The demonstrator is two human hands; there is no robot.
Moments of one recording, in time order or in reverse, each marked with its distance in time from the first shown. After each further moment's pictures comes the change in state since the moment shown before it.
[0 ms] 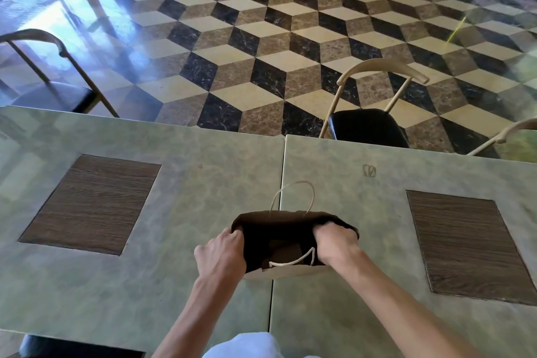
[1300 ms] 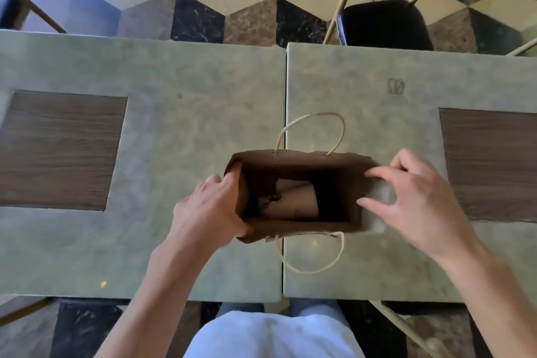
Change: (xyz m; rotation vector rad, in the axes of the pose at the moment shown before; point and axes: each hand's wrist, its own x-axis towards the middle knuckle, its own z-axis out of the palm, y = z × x) left_hand 0.045 -0.026 -0.004 -0.114 -0.255 0.107; right_hand -0.035 0.050 0.007 0.350 0.519 -0.105
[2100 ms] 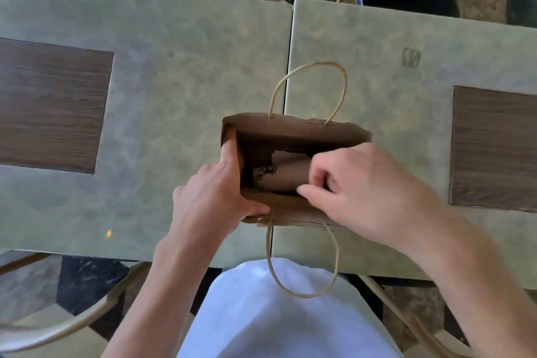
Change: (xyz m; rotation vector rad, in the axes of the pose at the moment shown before) left_hand -0.015 0.032 0.007 -0.176 0.014 -0.164; right_hand 0.025 -0.087 -0.039 0.082 -0.542 -0.006
